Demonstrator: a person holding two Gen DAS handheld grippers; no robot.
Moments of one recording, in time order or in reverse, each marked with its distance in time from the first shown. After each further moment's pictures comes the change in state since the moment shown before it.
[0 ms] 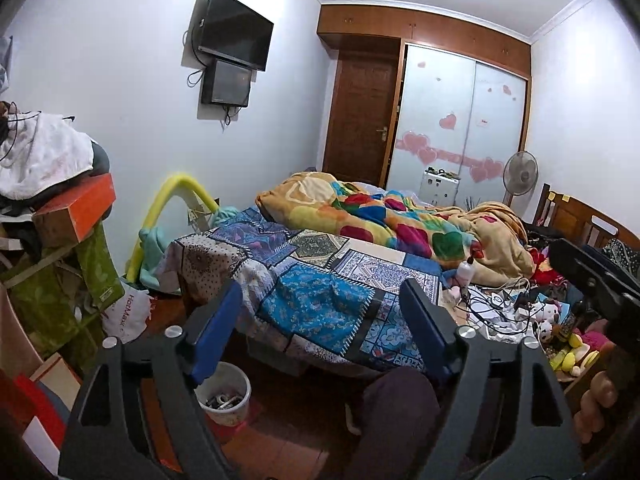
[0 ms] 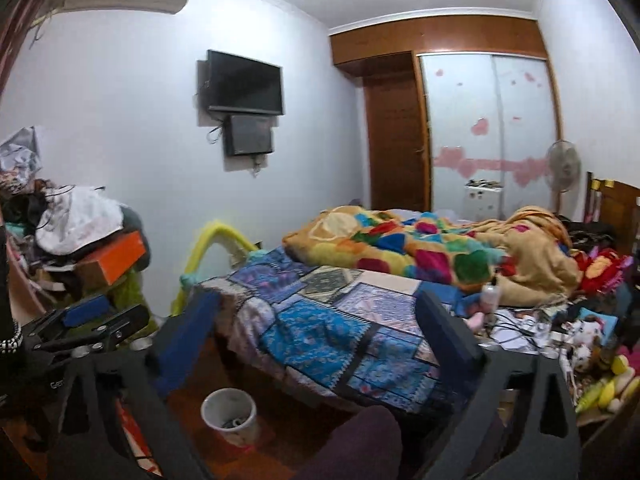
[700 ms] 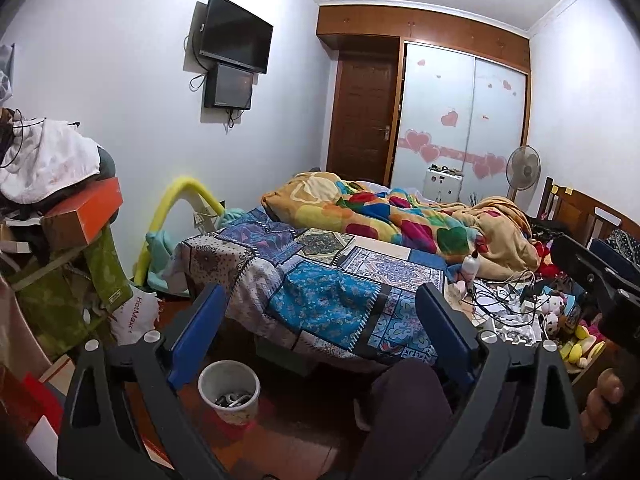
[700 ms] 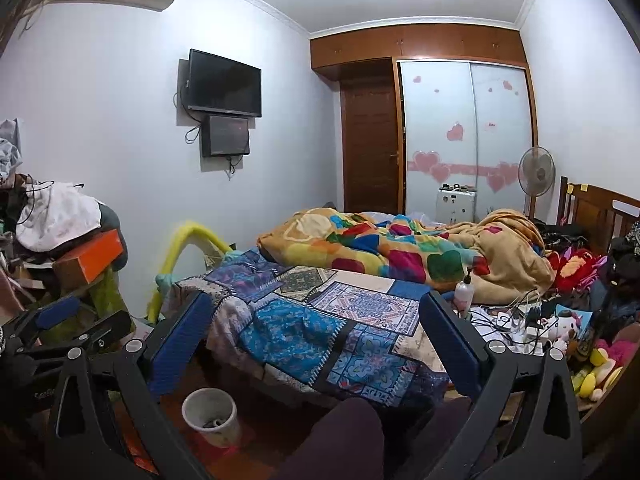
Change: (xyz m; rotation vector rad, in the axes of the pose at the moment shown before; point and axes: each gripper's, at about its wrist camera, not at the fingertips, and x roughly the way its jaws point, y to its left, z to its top) left arm -0.012 -0.005 -0.013 0.026 -0.008 0.025; right arm -0.021 -0.001 -0.014 -0.016 -0.010 -0.083
